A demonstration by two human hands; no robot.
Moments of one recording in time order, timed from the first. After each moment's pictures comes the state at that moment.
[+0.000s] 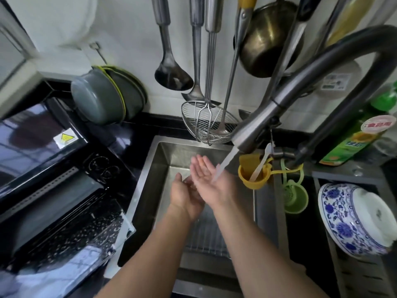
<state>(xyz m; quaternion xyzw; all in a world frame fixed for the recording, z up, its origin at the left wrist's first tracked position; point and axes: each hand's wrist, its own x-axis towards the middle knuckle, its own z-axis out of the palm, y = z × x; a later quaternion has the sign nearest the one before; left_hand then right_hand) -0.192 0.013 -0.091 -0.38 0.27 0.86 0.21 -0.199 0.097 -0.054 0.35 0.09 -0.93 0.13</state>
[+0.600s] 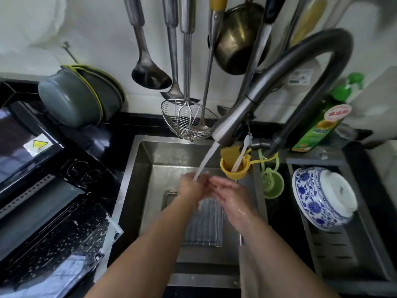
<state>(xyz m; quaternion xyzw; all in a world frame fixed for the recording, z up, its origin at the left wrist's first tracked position) -0.185 0.052 -0.080 -0.23 0.66 0.66 0.29 -0.122 0.155 -0.044 0.29 0.56 -0.77 0.10</state>
